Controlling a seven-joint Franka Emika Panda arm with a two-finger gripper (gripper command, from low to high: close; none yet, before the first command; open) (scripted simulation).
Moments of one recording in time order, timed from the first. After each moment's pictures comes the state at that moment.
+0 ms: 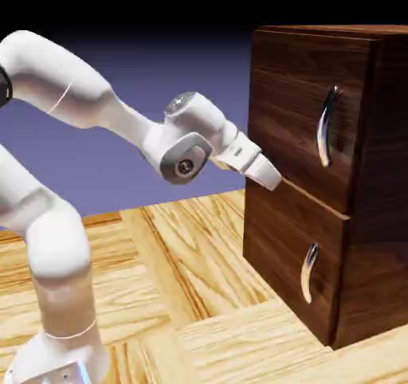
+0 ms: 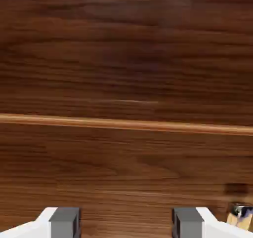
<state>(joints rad) 0.03 -0.58 -0.02 -2.80 -0.05 3.04 0.78</state>
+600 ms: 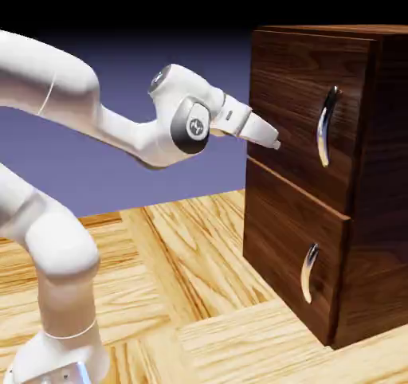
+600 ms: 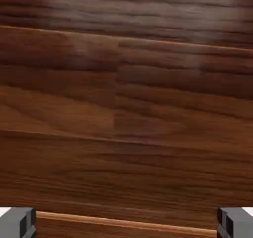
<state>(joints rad) 0.24 -0.70 -0.28 -2.69 -0.84 3.02 1.37</state>
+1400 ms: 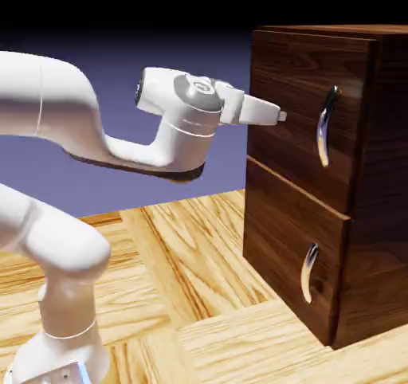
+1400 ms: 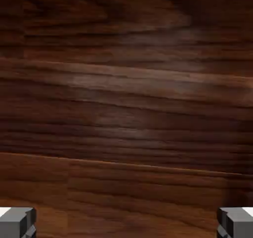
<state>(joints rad) 0.52 -0.85 -0.64 -2.54 -1.88 3.00 2.15</state>
